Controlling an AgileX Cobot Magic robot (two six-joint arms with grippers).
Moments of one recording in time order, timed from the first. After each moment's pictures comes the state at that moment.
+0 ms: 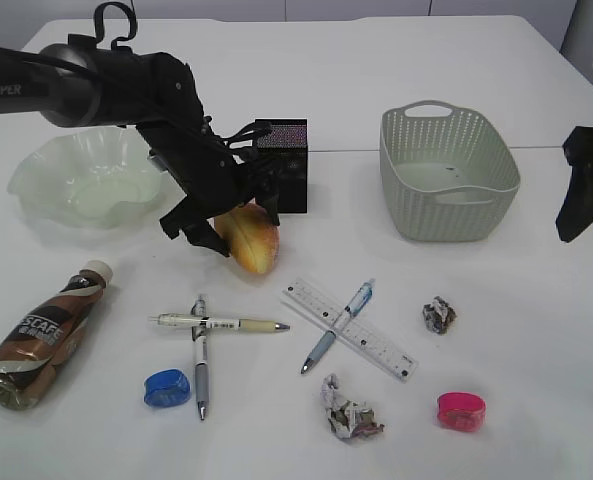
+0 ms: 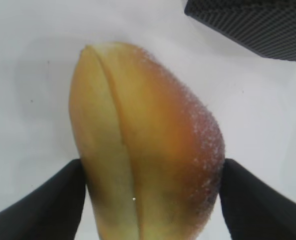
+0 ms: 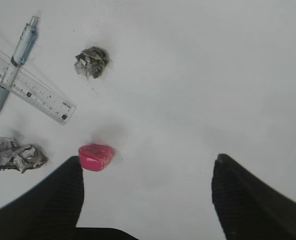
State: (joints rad) left arm -0.42 2.34 -1.83 -0.28 0.80 -0.74; right arm 0.00 1.51 -1.23 0.14 1.19 0.08
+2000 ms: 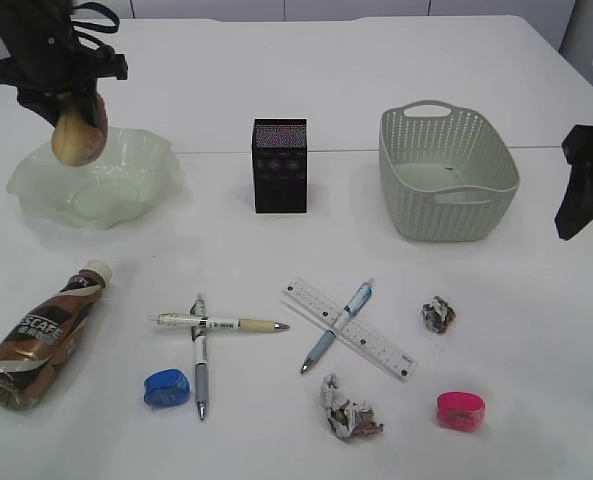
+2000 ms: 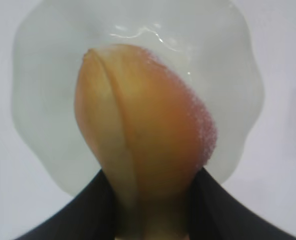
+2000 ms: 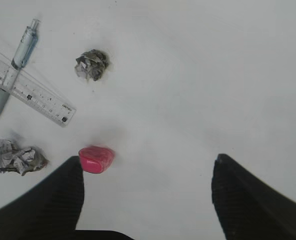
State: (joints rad) left arm -0.16 2.30 -2.25 0.08 1.24 -0.36; right arm 0.00 1.51 -1.23 0.14 1.18 0.08
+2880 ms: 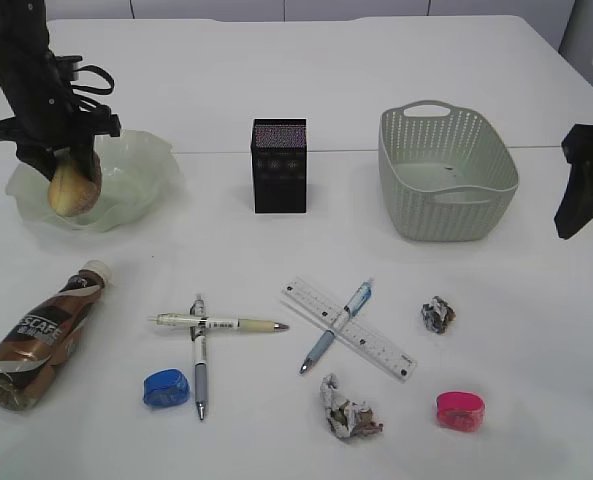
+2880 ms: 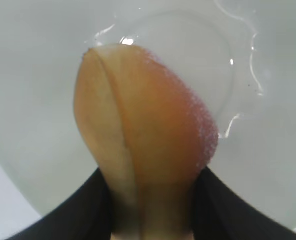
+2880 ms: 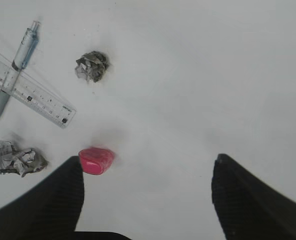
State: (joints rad) left arm -0.09 2.44 -2.25 0.05 1.24 -0.29; right arm 0.00 1.51 -1.23 0.14 1.18 0.08
